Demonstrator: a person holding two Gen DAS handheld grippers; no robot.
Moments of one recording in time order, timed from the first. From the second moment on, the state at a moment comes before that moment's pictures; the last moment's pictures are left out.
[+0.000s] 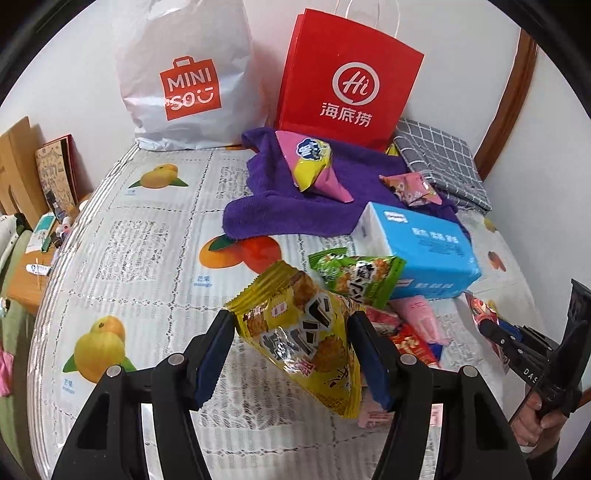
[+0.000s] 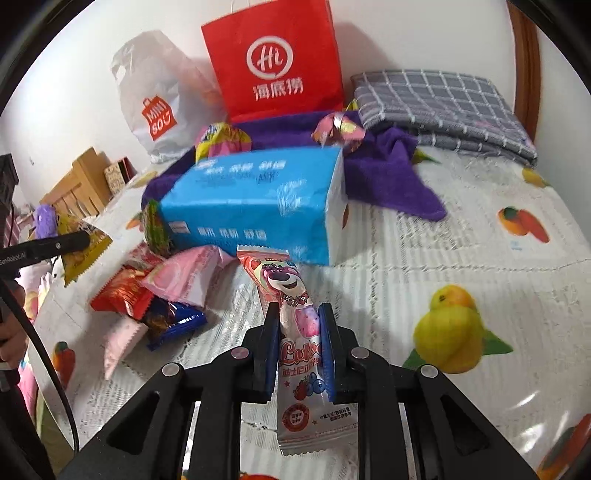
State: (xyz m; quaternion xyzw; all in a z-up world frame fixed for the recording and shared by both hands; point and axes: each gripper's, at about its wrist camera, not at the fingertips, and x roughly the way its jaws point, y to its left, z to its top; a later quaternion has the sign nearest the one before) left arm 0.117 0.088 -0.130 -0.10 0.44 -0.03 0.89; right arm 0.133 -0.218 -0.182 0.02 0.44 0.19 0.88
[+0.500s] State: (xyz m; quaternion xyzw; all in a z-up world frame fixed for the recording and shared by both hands) left arm 0.118 0.065 -0.106 -0.09 0.43 -0.04 0.90; right arm 0.122 -0.212 -0.139 0.01 0.40 0.22 0.89
